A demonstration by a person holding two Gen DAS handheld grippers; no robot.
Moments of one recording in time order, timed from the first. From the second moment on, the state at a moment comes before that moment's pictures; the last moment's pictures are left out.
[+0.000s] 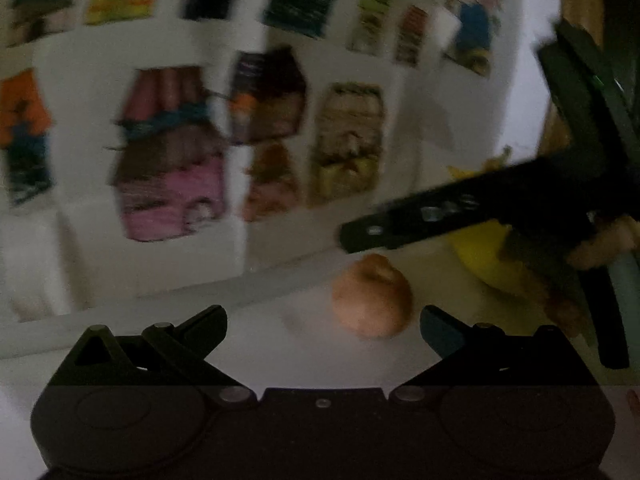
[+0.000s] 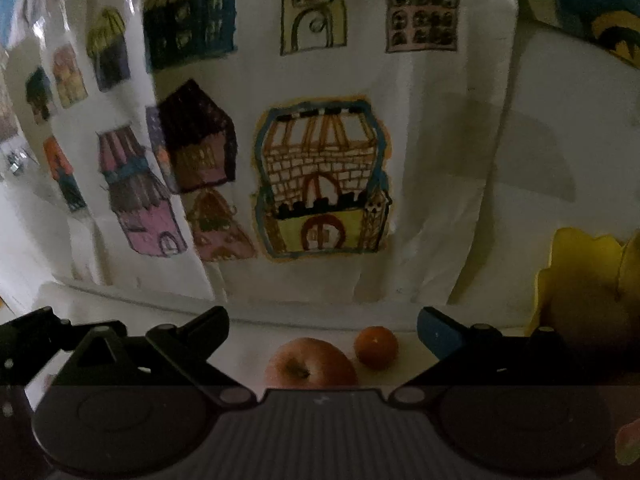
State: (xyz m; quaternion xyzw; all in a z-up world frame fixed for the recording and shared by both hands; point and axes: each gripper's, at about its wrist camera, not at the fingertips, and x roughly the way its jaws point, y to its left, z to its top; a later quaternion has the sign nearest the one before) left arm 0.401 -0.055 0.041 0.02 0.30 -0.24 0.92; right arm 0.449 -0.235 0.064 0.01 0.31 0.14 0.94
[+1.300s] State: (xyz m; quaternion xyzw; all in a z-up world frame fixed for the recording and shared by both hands) left arm 0.464 -0.112 -0.014 -0.03 0.33 -0.26 0.91; right arm 0.504 -0.220 0.067 -0.04 0.43 0.04 0.90
